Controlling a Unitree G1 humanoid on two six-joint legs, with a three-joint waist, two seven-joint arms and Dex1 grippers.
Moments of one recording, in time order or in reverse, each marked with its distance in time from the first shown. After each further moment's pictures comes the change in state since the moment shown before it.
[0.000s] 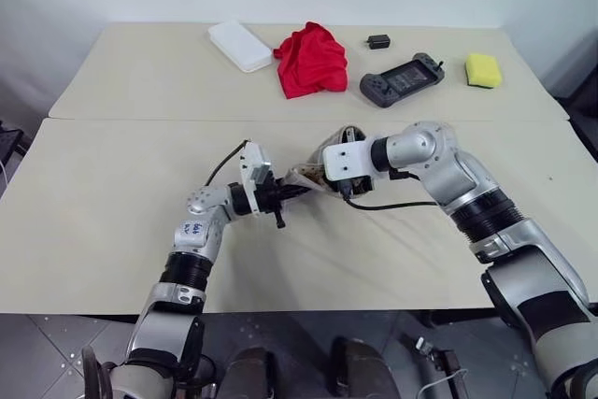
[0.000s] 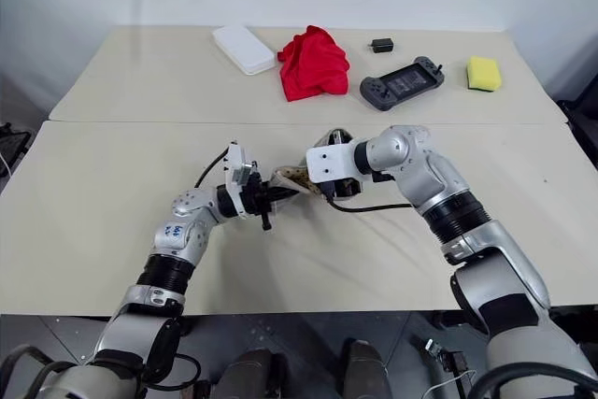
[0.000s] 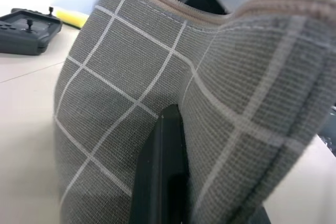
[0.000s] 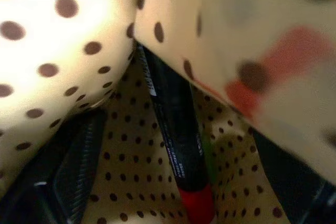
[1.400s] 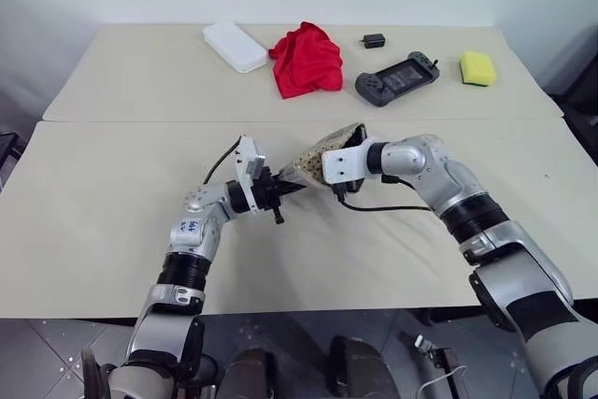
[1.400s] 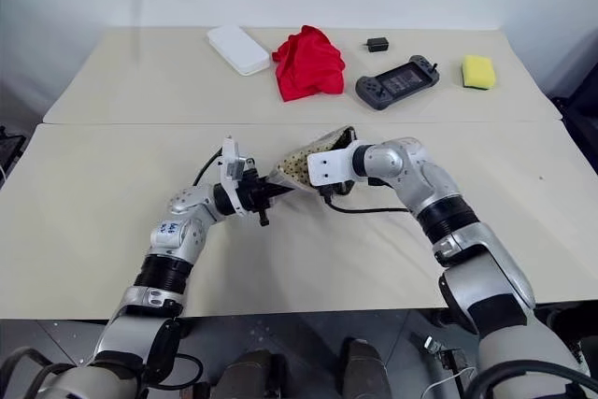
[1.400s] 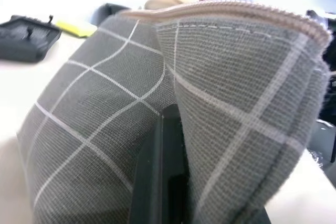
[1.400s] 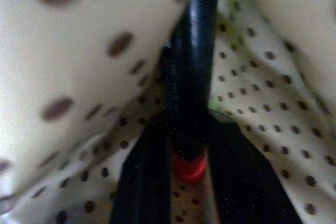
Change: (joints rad) left arm 0.006 0.005 0.011 -0.090 -0.055 0.065 -0.027; right arm 0.055 -0.025 -0.081 0.075 0.061 -0.200 -0.017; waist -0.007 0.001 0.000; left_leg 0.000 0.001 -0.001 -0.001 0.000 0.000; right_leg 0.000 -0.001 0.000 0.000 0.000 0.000
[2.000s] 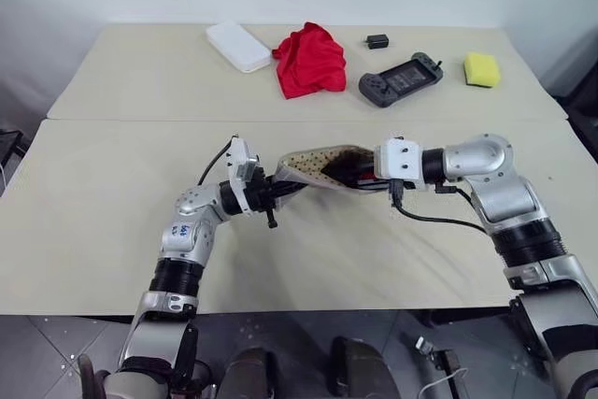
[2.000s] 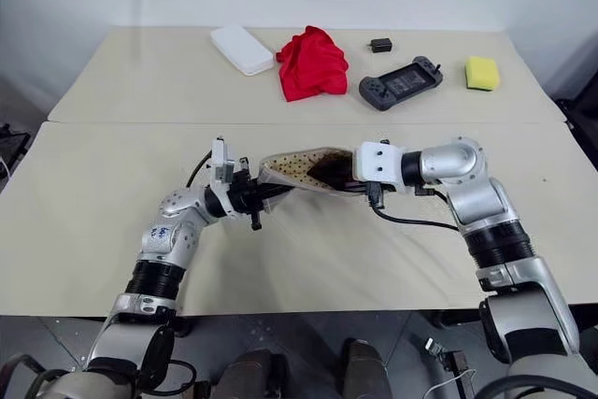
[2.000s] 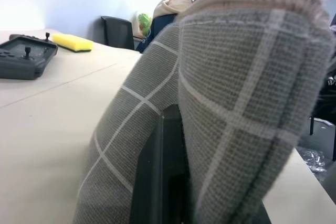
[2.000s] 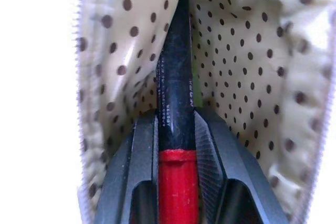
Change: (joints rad) left arm 0.047 0.031 0.005 -0.065 -0.026 -0.005 0.002; right arm 0.200 -0.108 -0.218 -0.253 0.362 0.185 0.286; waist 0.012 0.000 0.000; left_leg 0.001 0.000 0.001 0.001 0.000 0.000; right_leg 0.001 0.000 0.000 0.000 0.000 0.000
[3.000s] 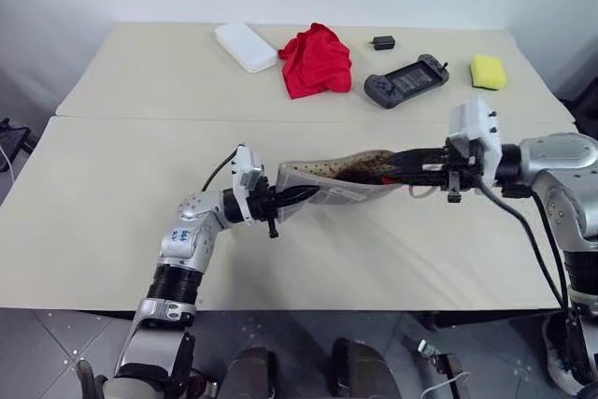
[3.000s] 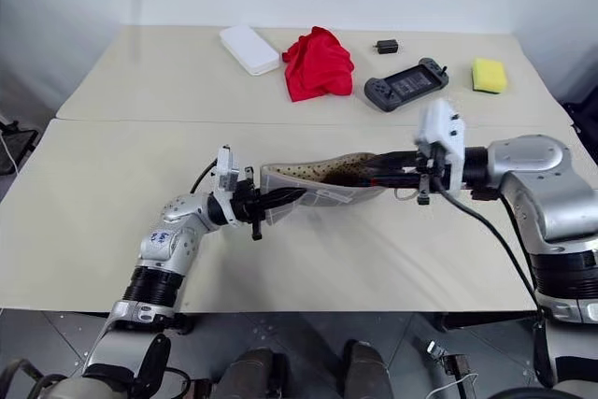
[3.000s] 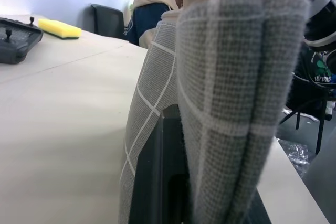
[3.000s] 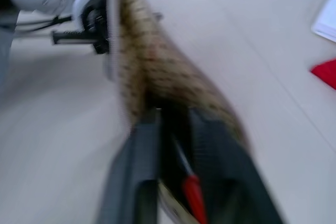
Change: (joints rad) left arm 0.033 0.011 -0.040 -0.036 -0.016 0.054 -0.015; right arm 0.112 -0.194 -0.184 -0.390 0.370 0.554 -0.014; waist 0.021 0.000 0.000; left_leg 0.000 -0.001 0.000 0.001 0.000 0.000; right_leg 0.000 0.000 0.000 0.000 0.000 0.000
